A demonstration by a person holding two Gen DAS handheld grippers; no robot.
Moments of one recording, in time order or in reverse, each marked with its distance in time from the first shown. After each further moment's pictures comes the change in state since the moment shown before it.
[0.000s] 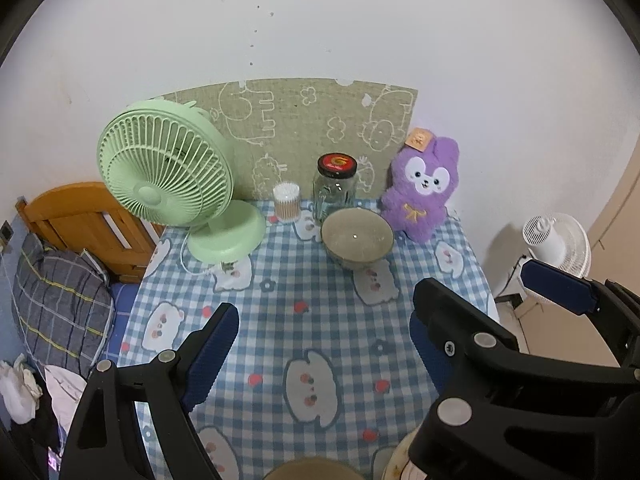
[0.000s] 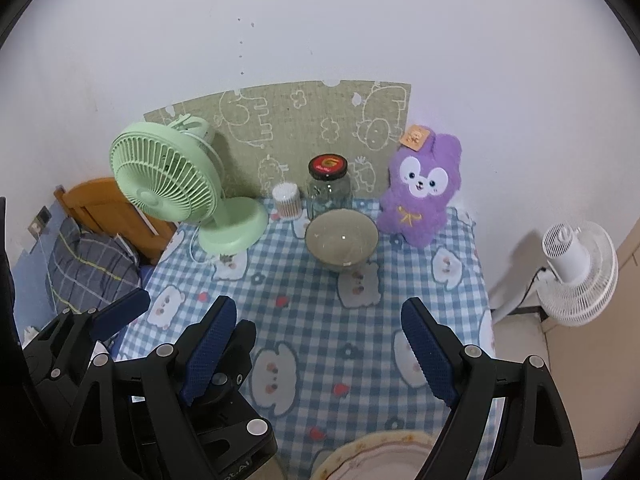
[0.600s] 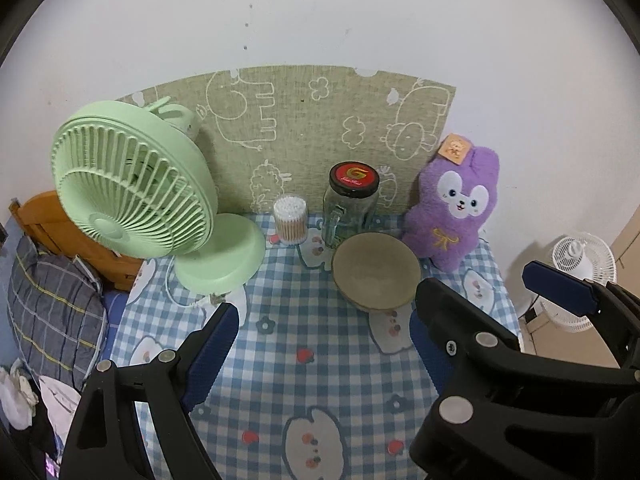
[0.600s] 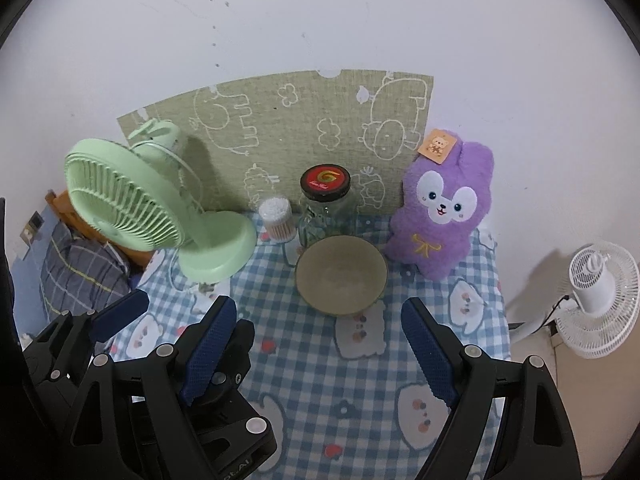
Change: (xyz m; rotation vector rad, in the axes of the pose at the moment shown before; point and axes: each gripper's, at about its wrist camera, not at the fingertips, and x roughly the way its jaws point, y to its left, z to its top) left arm 0.087 0.014 0.050 -0.022 0.021 0.028; right arm 0.092 -0.015 0.054 -0.005 0.024 0.019
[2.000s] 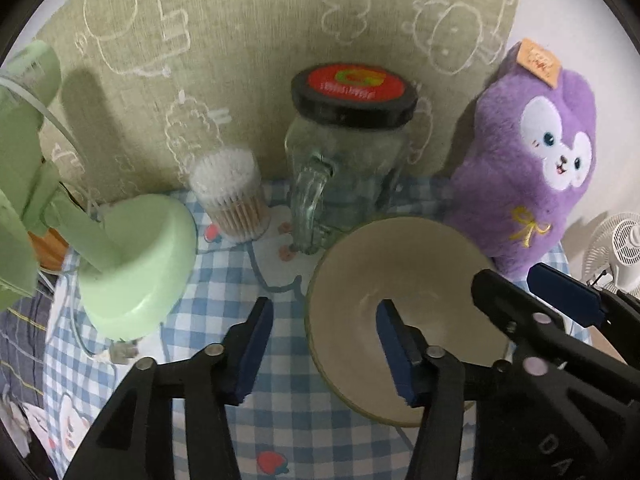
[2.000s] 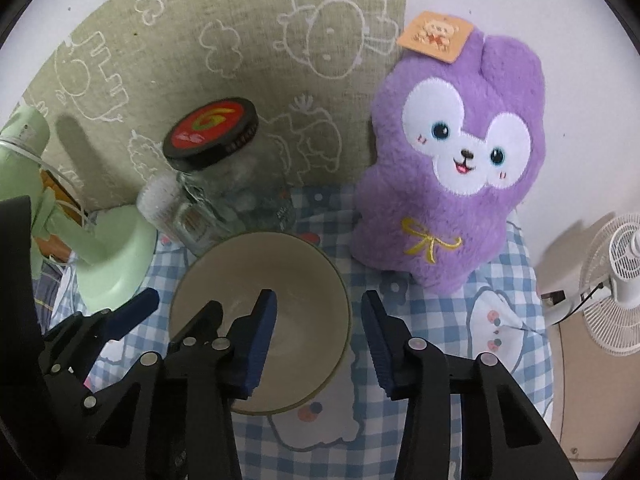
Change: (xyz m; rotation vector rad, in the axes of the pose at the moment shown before) left arm 0.205 -0.023 0.022 0.047 0.152 -0.009; right arm 0.184 -0.066 0.010 0.098 0.114 -0.088
